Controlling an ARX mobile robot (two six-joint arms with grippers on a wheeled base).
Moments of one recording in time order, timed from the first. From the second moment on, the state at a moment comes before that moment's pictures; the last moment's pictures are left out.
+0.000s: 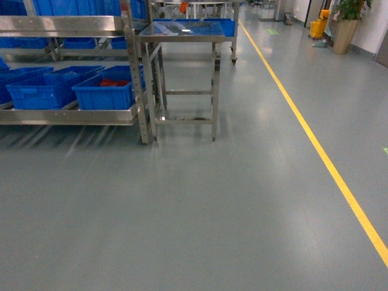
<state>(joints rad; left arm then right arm) 0.00 0.01 0.01 0.00 0.00 -0.01 0.00 0.01 0.01 -0.01 0.00 0.01</state>
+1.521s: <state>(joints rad) 0.00 0.01 0.01 0.00 0.00 -0.01 0.00 0.01 0.01 -0.01 0.00 0.01</state>
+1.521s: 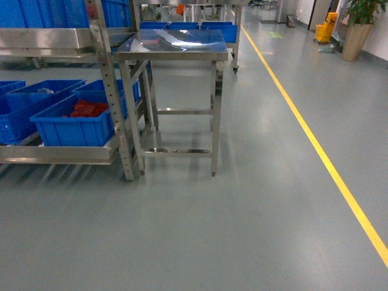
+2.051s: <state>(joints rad) 0.00 0.01 0.01 -0.01 0.00 -0.01 0.00 0.01 0.01 0.00 0.00 0.01</state>
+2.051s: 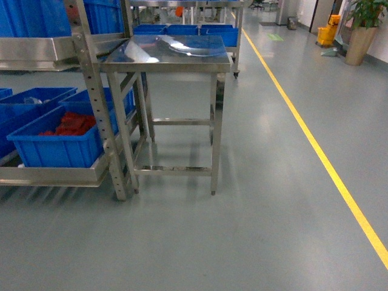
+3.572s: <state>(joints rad) 0.00 0.01 0.01 -0.01 0.00 -0.01 0.00 0.01 0.01 -0.01 0.00 0.01</state>
